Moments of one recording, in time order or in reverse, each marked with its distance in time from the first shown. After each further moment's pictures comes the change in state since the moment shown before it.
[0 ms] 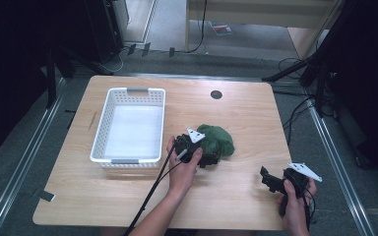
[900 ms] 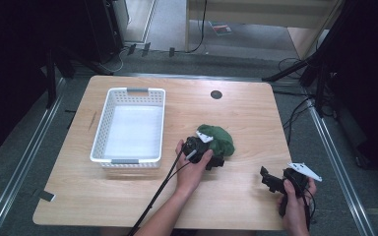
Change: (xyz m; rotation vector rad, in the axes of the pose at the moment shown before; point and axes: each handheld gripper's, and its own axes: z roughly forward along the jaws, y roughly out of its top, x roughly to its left) left arm -0.012 -0.010 0.036 0.121 0.009 0.002; right arm 0.000 0.000 0.000 0.002 -0.001 -0.003
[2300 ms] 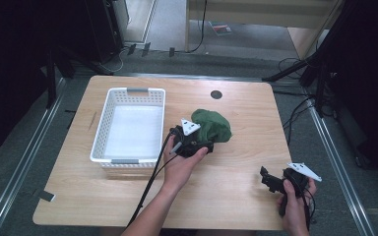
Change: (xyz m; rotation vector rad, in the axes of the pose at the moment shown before) left arm 0.019 0.034 -0.086 -0.241 -0.057 -0.040; right arm 0.000 0.000 0.000 0.002 -0.002 -0.006
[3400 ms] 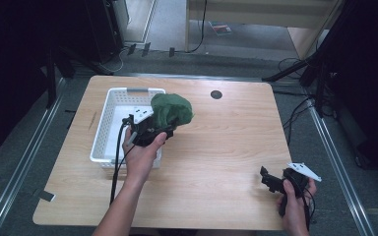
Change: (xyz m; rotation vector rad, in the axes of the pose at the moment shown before) left arm 0.083 0.021 -0.066 -0.116 0.122 -0.093; right arm 0.000 0.000 0.000 -0.004 -0.008 -0.004
